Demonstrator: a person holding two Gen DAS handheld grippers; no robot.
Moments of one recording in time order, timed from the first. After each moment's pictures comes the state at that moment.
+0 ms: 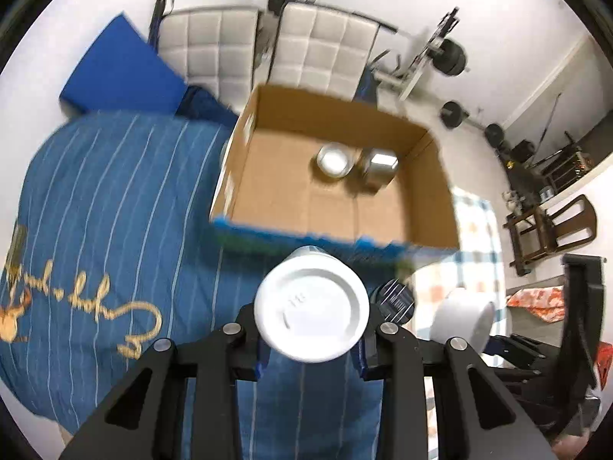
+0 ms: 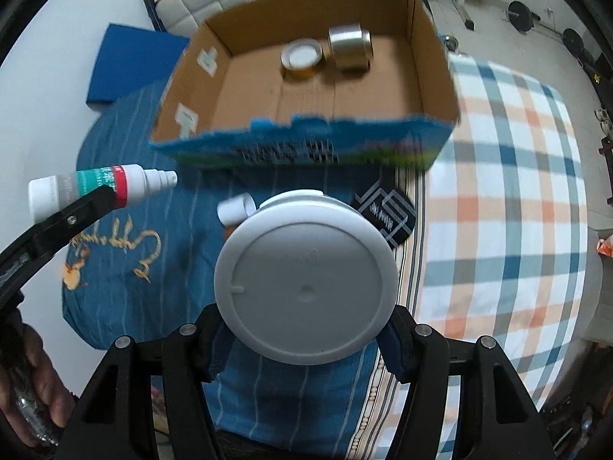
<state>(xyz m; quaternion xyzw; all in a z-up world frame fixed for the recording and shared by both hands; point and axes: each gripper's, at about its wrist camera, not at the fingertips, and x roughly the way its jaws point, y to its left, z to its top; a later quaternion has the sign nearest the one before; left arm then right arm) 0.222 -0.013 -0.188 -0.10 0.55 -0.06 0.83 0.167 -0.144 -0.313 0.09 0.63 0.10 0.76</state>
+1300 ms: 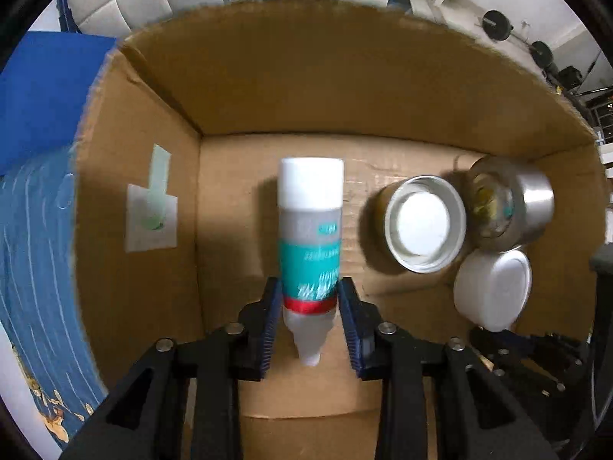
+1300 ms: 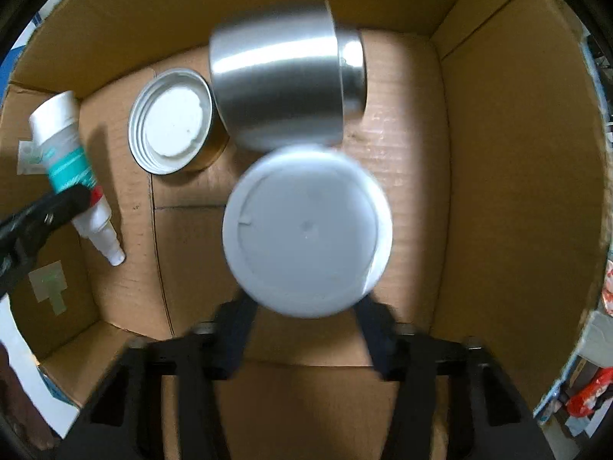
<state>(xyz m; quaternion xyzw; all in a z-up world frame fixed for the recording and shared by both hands) 0.486 -0.016 -0.400 -0.01 0.72 -0.03 0.70 0.418 -0.149 -0.479 0.04 0.76 0.00 0.65</state>
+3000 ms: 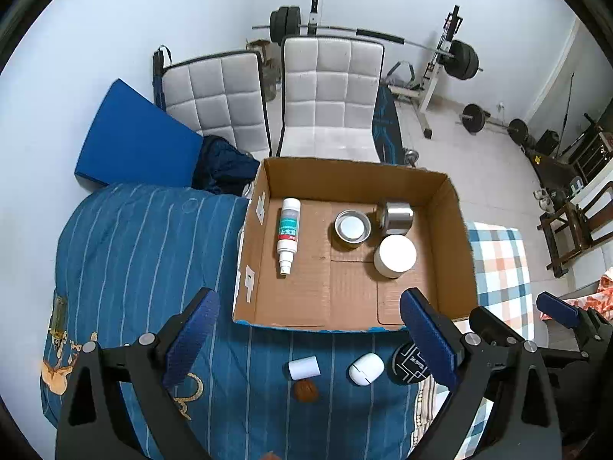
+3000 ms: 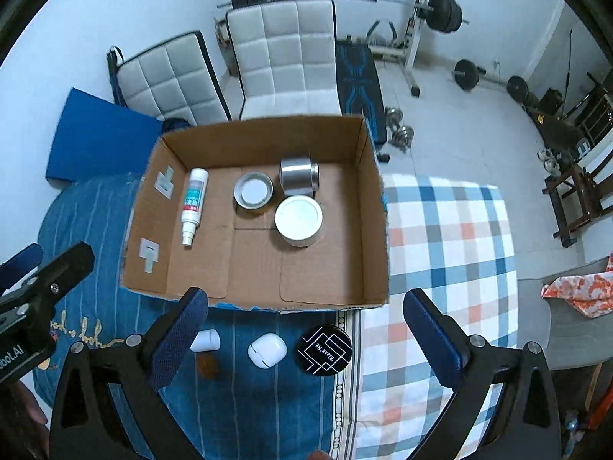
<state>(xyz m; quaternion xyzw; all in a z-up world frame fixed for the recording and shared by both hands) 0.306 0.001 -0.178 -0.02 0.53 -0.01 0.85 0.264 -0.165 -0.257 0.03 0.54 -0.01 0.84</state>
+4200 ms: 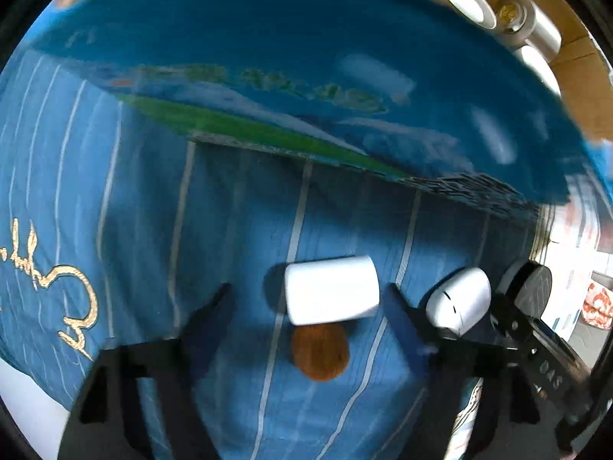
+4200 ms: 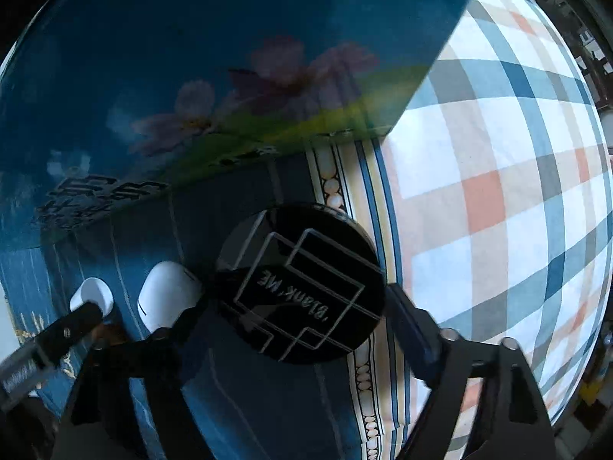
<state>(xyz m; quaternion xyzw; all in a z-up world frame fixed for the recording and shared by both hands) 0.296 0.007 -0.452 -0.09 0.74 0.03 0.66 0.236 -0.206 -0.515 0.12 0.69 -0.06 0.71</state>
